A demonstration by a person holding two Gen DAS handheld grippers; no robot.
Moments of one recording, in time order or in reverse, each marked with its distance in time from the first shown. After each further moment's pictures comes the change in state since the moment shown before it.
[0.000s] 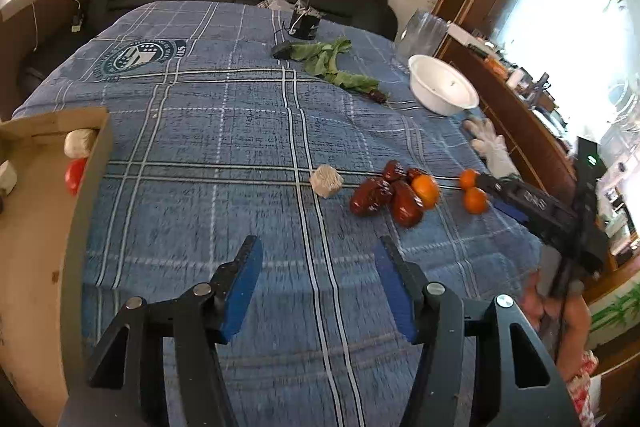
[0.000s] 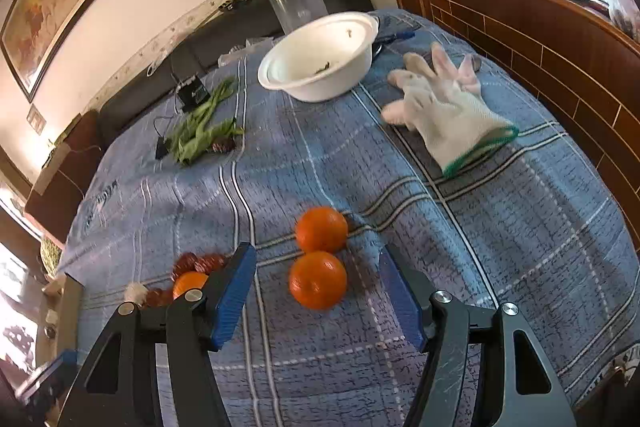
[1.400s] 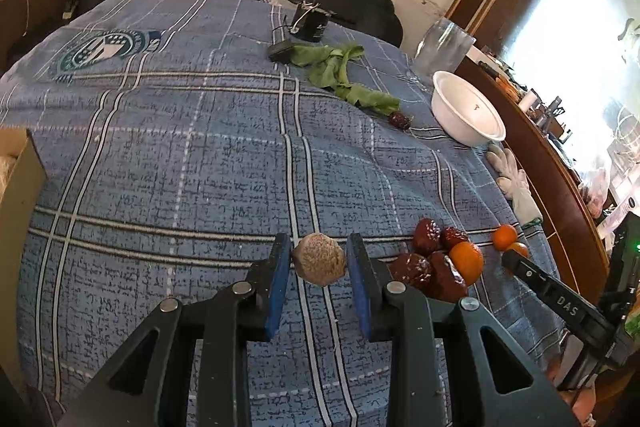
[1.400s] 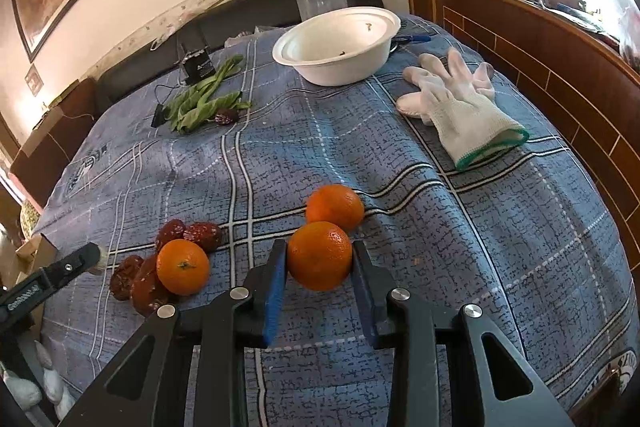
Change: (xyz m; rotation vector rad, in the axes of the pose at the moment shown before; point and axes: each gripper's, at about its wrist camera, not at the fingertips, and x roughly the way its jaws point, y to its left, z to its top) left arm 0.074 0.016 0.037 -0.059 -0.036 -0.055; right arm 0.007 0.018 -0.015 -0.121 -0.006 -0.055
